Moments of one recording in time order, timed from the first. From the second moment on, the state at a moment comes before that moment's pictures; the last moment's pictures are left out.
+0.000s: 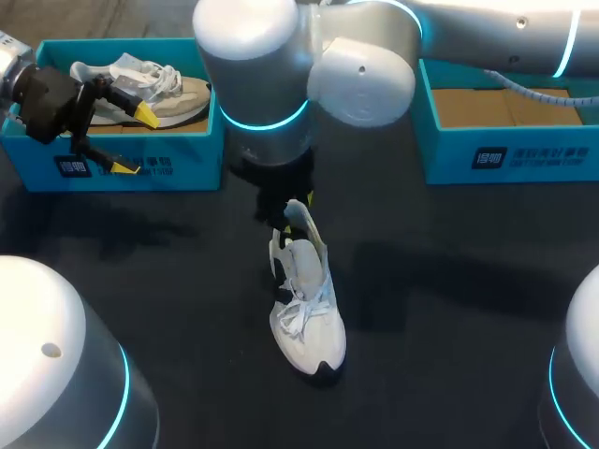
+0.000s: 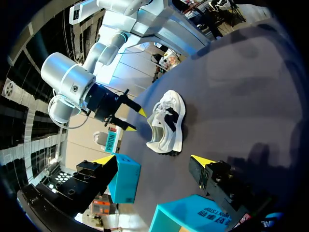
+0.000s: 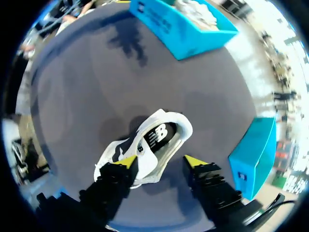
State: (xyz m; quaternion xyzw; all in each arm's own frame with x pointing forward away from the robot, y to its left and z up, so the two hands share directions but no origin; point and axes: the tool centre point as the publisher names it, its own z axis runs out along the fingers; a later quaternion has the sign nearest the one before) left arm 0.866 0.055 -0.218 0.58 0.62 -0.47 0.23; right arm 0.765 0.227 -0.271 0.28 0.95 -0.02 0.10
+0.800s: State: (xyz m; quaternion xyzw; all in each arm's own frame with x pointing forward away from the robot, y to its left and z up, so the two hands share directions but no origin) left arm 0.866 0.055 -0.218 0.58 0.62 -0.47 0.23; right arm 0.799 0.223 -0.276 0.10 0.99 -0.02 0.11
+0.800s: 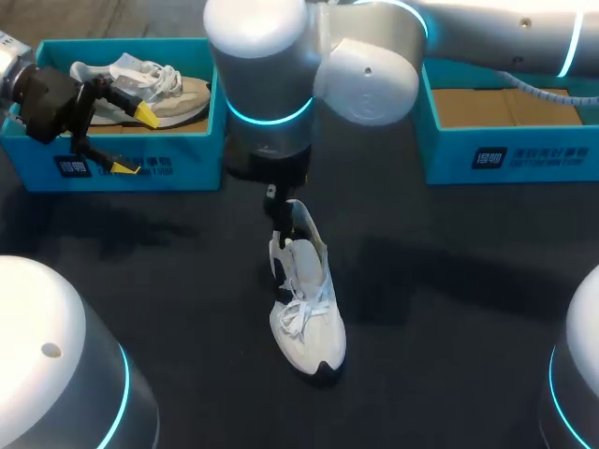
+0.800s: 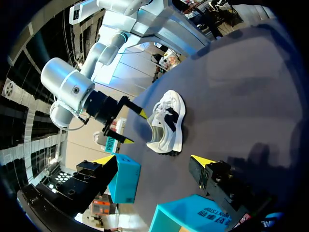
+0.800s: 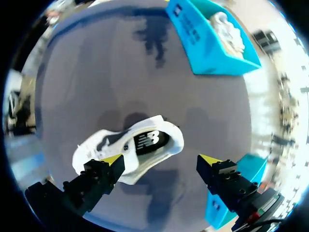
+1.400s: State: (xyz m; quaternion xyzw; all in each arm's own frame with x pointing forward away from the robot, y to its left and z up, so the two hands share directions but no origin) left arm 0.866 0.055 -0.218 0.58 0.62 -0.47 0.23; right arm 0.853 0.228 -0.321 -0.05 0.99 -0.01 0.11
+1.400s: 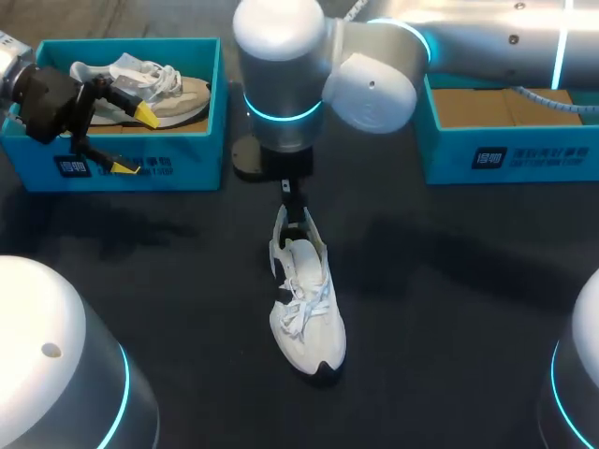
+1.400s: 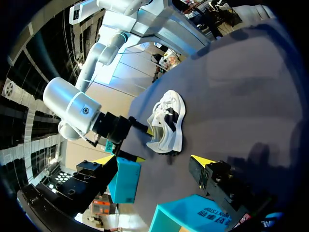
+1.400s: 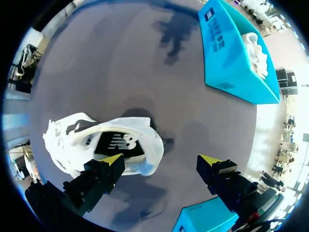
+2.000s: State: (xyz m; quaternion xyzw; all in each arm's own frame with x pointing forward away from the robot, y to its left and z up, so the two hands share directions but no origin) left arm 0.866 0.055 -0.218 0.58 0.62 -0.47 0.23; right arm 0.862 0.230 -0.363 -0.06 0.99 -0.04 0.08
